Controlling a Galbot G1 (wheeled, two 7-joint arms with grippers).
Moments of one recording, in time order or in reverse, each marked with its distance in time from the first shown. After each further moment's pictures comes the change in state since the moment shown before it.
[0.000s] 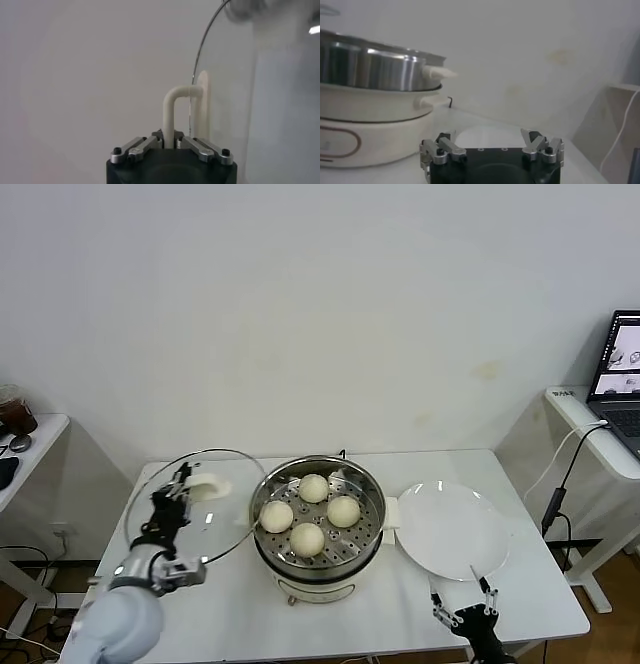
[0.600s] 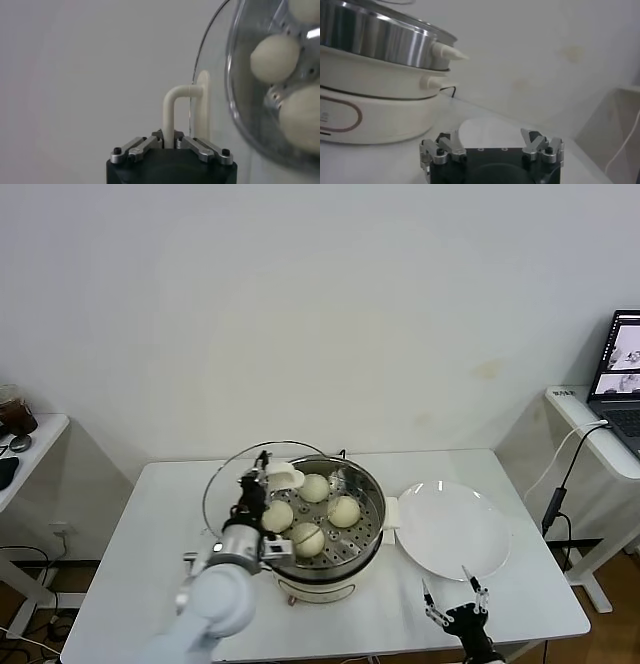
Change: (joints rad) left arm -0.251 -0.236 0.339 0.094 0.324 0.119 0.172; right arm 0.039 0.016 -0.015 -0.061 -0.096 0.027 0.026
